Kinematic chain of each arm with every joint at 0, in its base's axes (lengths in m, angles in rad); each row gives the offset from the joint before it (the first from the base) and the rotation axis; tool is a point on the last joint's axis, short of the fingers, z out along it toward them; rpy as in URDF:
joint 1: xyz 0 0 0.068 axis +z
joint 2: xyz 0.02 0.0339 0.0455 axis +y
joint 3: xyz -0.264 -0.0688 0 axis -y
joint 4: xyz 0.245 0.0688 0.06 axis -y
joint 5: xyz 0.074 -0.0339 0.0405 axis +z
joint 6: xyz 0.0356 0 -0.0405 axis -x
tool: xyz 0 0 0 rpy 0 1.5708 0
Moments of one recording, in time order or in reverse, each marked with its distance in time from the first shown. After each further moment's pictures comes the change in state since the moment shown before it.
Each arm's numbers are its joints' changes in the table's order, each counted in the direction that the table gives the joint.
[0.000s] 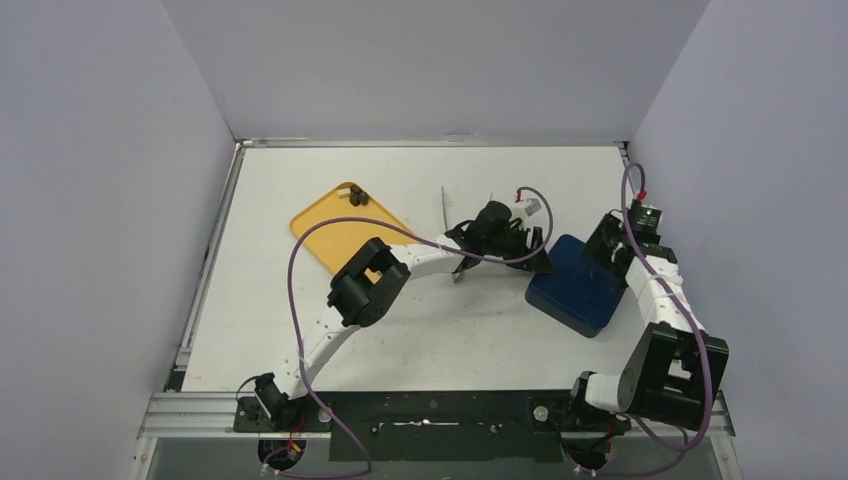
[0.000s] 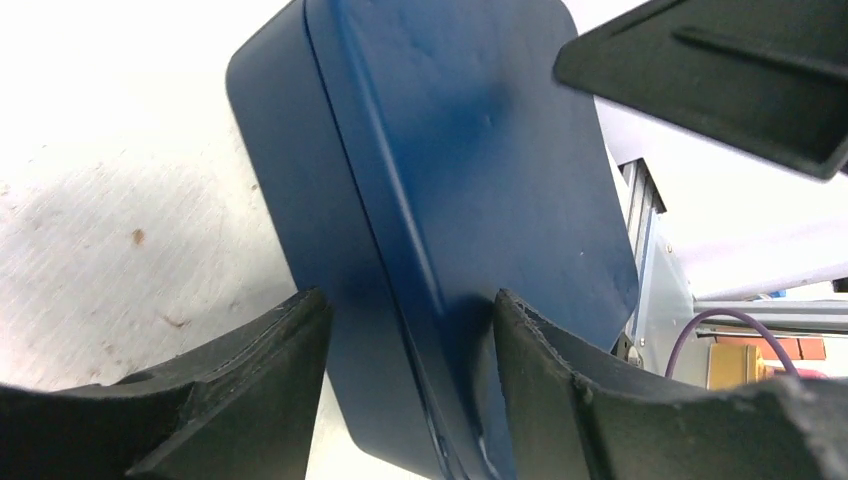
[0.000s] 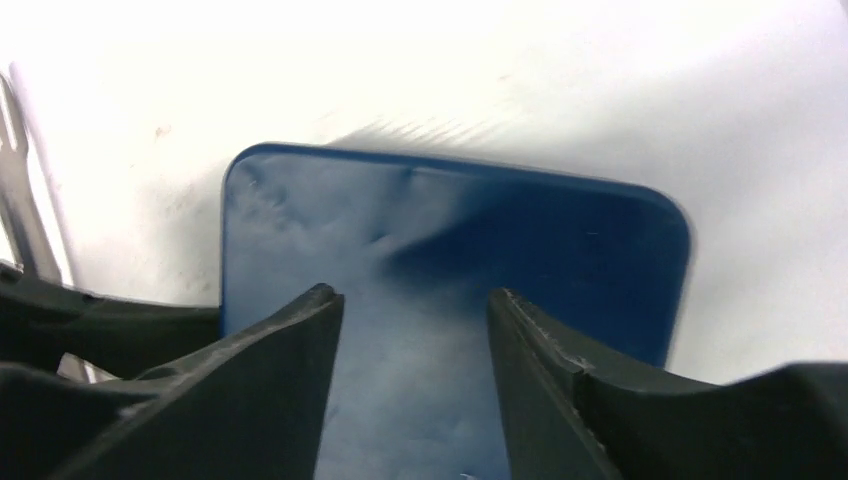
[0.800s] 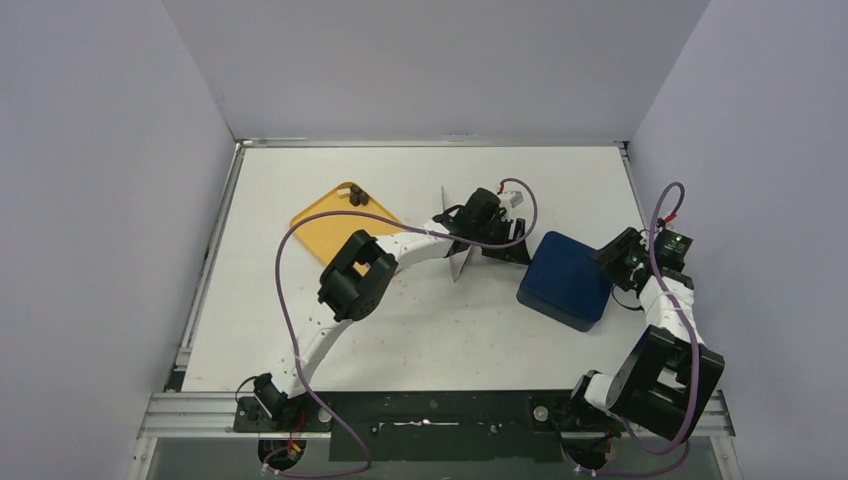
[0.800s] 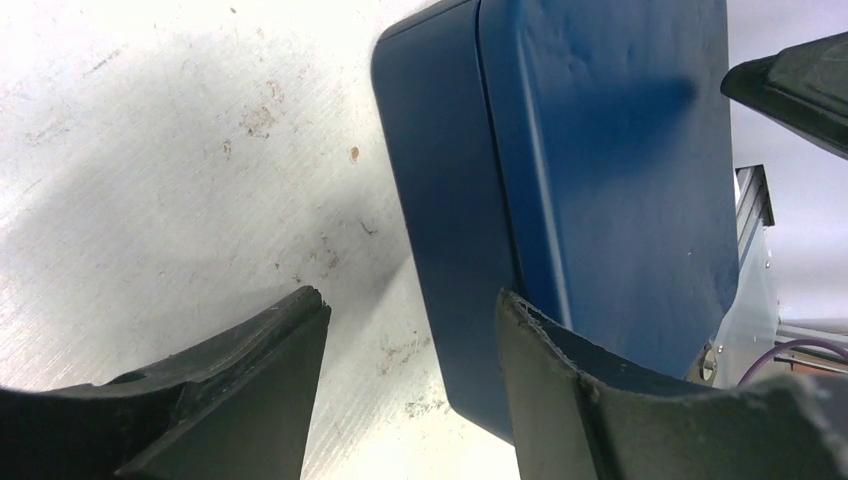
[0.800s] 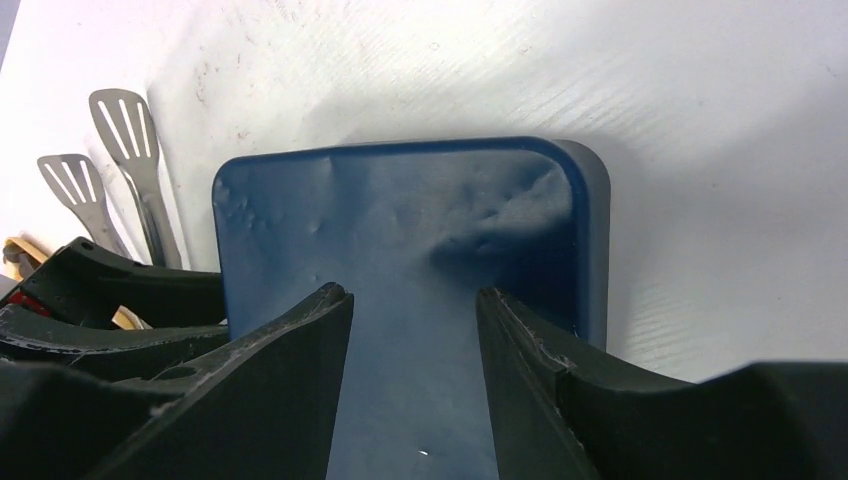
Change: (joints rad) left arm 0.065 -0.053 0.024 -0.309 0.084 -0.116; right arm -0.247 -0.056 -0.143 0.138 0.318 -0.079
